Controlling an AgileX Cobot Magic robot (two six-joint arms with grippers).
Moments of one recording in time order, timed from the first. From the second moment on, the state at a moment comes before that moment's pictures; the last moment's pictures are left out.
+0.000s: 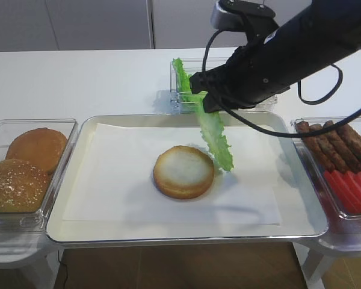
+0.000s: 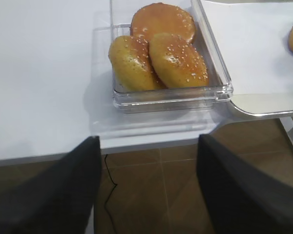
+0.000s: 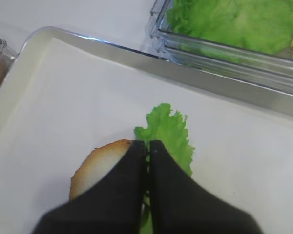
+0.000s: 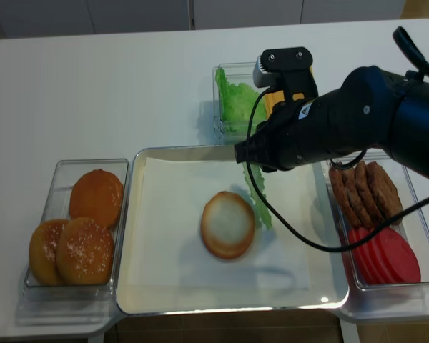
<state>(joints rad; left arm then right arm) -0.12 -0.02 -0.49 0.05 1.18 -0.14 0.50 1.58 -1.08 0.56 0.48 -0.25</state>
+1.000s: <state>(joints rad) -0.12 -0.02 -0.49 0.05 1.18 -0.14 0.50 1.60 -1.08 0.78 0.54 -0.26</state>
